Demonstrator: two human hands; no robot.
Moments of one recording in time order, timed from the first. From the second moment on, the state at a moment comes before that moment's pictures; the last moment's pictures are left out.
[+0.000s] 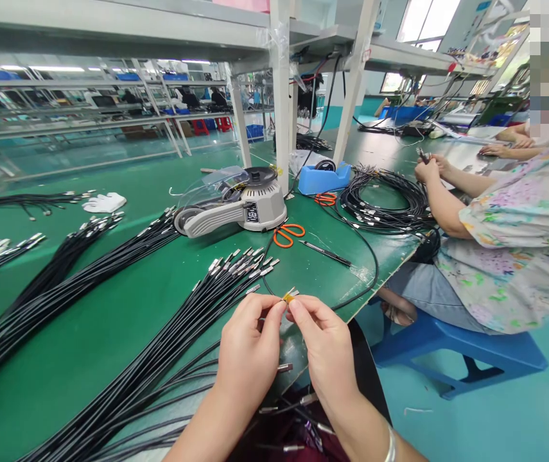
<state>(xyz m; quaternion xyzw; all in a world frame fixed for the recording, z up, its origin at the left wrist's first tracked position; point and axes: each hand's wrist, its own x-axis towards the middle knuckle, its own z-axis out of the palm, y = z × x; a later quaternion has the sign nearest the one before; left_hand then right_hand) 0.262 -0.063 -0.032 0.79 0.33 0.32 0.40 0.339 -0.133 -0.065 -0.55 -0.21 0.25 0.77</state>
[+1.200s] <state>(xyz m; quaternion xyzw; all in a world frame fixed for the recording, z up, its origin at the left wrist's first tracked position) 0.255 -0.051 -0.014 0.64 0.22 0.10 0.73 0.399 -0.132 -0.056 -0.41 -0.42 0.37 0.72</state>
